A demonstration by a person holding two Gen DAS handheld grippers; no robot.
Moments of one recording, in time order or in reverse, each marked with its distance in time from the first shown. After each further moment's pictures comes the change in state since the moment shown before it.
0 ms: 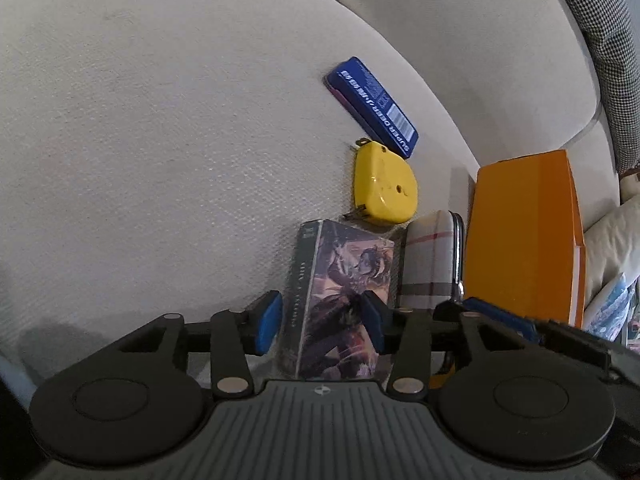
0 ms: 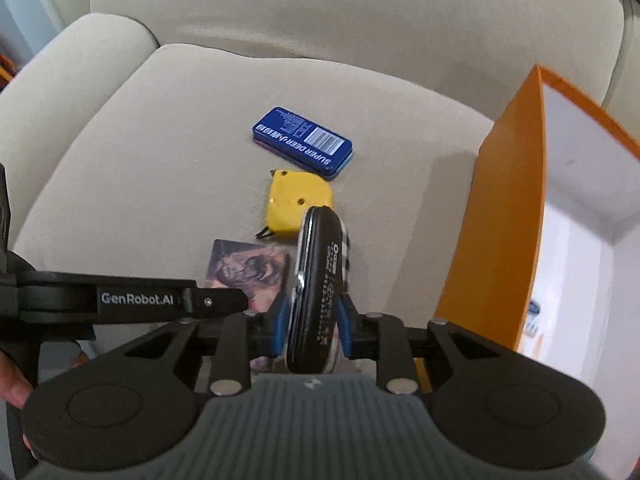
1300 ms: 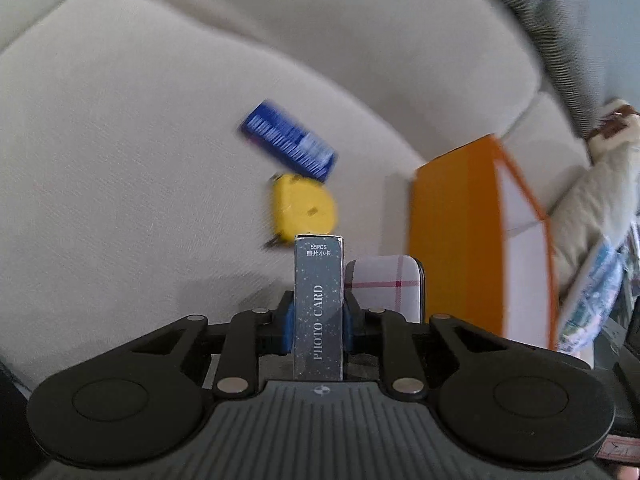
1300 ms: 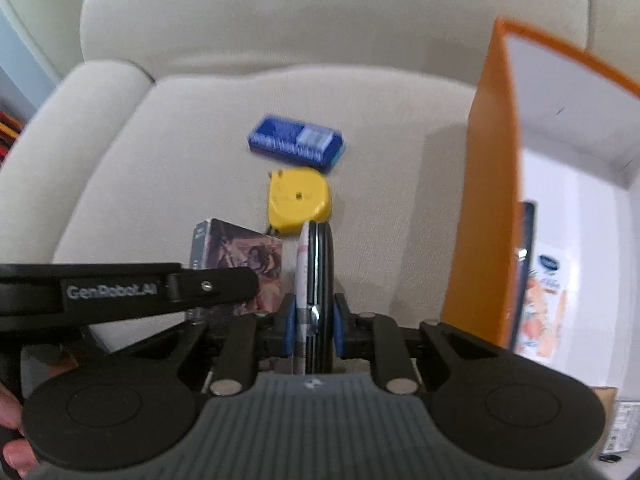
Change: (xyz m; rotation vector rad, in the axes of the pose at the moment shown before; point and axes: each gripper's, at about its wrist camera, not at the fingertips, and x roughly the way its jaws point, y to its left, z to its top) left arm -0.049 -0.061 -0.005 0.196 -0.077 -0.017; right arm -0.025 -0.025 -0.026 0.180 -0.069 0.113
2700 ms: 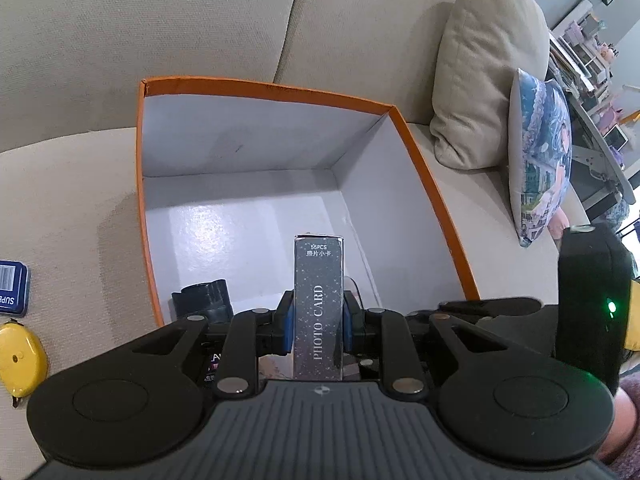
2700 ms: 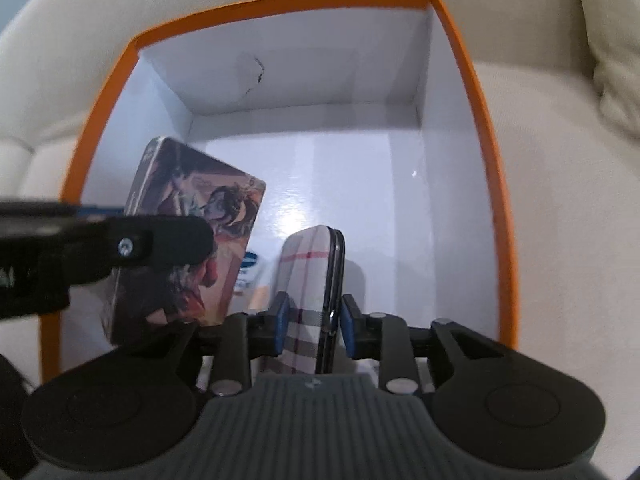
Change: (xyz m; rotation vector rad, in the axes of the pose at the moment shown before) left arm 0.114 -0.210 -0.004 0.535 0.197 -0.099; right arm -0.019 -0.196 -0.007 0.198 0.043 -0.153
